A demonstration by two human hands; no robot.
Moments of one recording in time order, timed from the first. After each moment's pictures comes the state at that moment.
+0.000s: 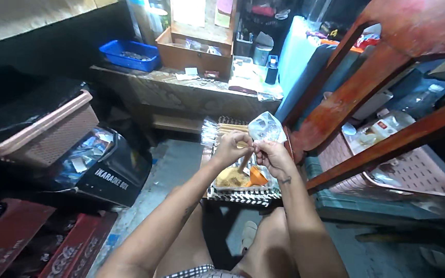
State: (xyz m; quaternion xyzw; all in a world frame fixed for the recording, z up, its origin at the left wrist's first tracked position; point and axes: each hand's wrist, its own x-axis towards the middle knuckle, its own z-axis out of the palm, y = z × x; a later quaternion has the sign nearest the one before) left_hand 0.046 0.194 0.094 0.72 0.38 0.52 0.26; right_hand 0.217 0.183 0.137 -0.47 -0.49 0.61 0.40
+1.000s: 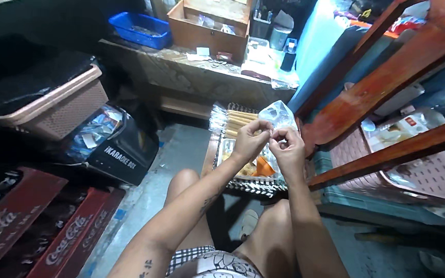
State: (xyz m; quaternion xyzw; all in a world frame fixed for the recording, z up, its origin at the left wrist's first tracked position) left_hand 0.092 0.176 0.098 0.54 0.34 0.68 0.36; right_hand 0.224 0.165 0.113 -0.38 -0.73 0.23 0.52
